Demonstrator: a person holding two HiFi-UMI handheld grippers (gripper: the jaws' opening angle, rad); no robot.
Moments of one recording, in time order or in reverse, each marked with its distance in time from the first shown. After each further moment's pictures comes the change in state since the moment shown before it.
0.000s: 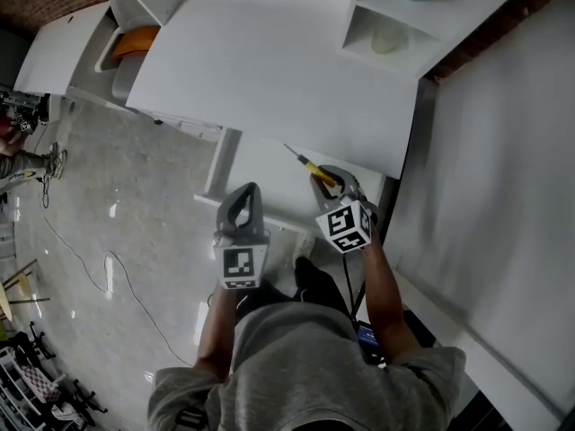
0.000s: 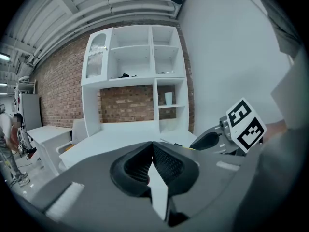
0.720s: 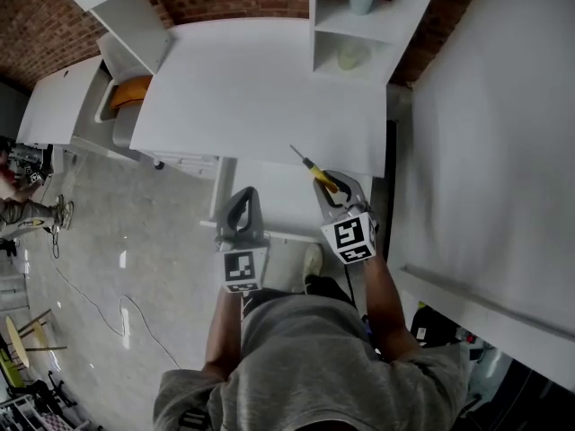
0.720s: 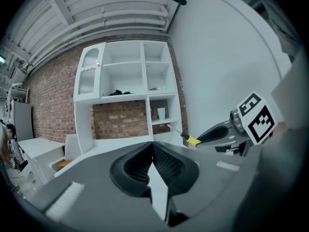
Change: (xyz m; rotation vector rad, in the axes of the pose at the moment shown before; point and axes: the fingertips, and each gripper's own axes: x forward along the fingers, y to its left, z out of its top) left arm -0.018 -0.017 0.069 0.060 -0.144 -0.073; right arm -0.093 -0.027 0.056 0.081 -0.189 -0.238
